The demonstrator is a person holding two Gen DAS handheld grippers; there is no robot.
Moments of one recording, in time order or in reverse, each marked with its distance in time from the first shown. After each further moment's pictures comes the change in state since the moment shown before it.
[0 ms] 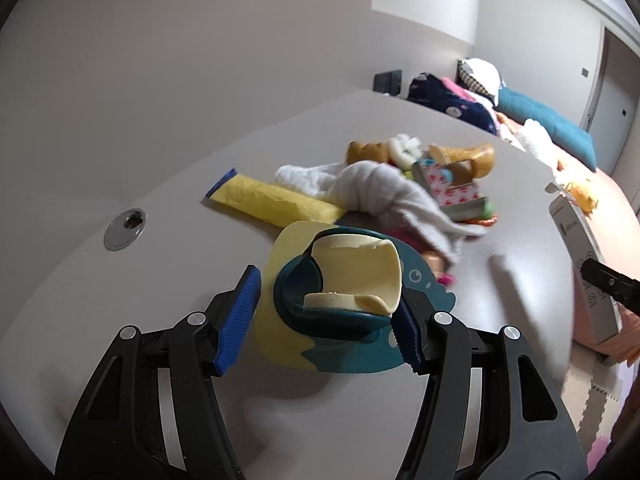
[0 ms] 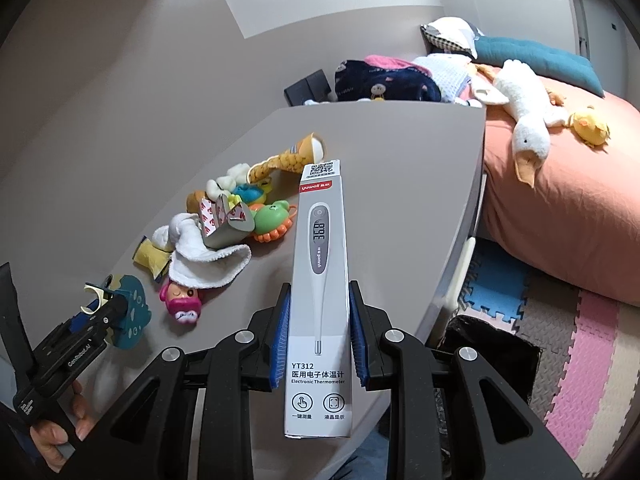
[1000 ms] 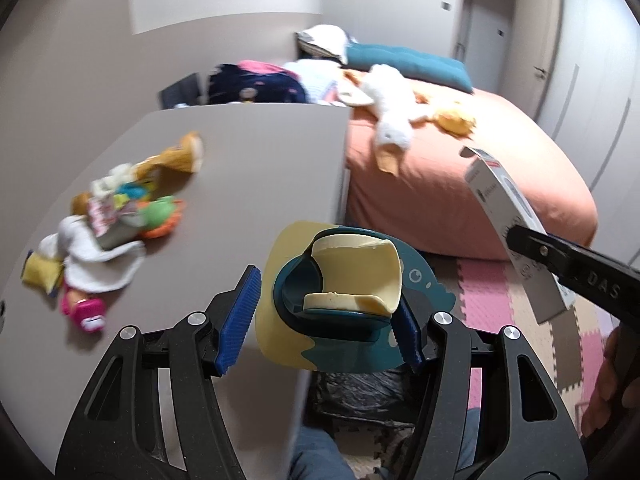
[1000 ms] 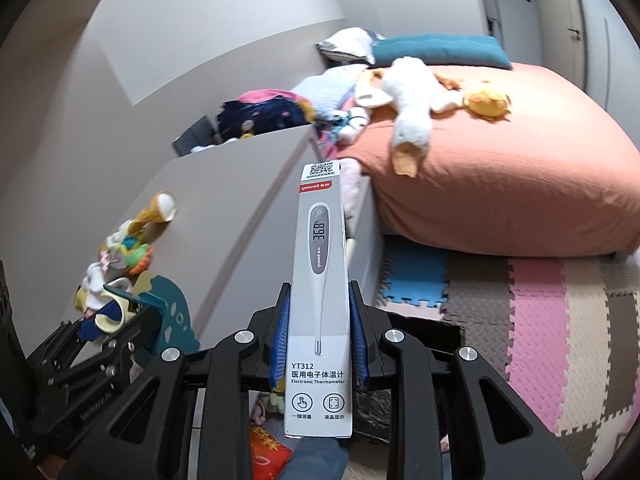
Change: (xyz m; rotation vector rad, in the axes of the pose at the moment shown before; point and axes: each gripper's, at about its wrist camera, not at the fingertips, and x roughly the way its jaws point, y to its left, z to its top) left arm -0.019 -0.238 -0.023 0.364 0.041 -0.363; right arm -0.085 -0.157 -0.020 0.210 -0.087 -0.224
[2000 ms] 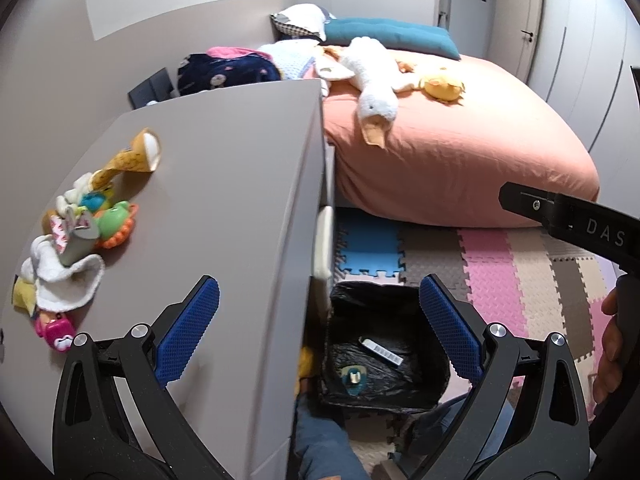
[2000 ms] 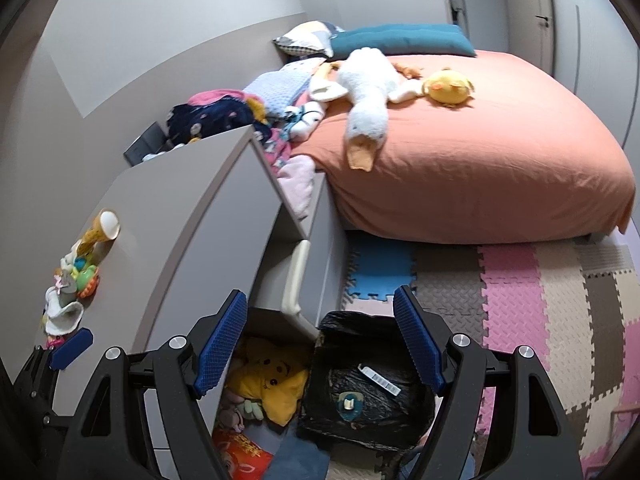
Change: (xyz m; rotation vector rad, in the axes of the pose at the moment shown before) left arm 0.032 -0.022 0.003 0.081 0.074 0.018; right arm 0.025 -0.032 0.012 0.049 0.024 -0.105
